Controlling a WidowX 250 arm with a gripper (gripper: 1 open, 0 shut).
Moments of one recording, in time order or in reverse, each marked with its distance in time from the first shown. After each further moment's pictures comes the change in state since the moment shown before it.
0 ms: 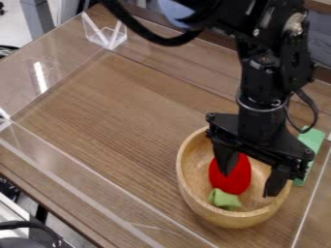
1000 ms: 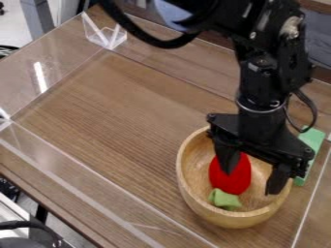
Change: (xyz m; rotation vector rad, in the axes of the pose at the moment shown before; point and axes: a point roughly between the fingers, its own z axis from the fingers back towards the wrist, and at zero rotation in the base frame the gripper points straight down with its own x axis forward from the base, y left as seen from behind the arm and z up) arm 0.003 0.001 -0.003 -0.008 -0.029 0.010
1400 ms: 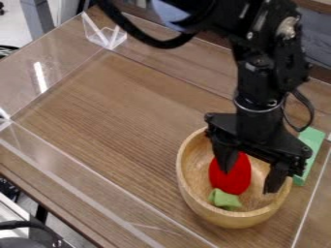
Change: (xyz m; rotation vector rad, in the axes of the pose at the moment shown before) arm 0.002 0.002 0.000 0.001 -0.007 0.013
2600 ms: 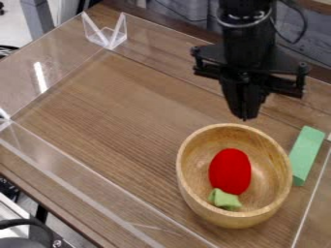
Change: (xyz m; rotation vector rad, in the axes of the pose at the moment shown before) arm 0.024 0.018 0.064 -0.040 -0.116 0.073
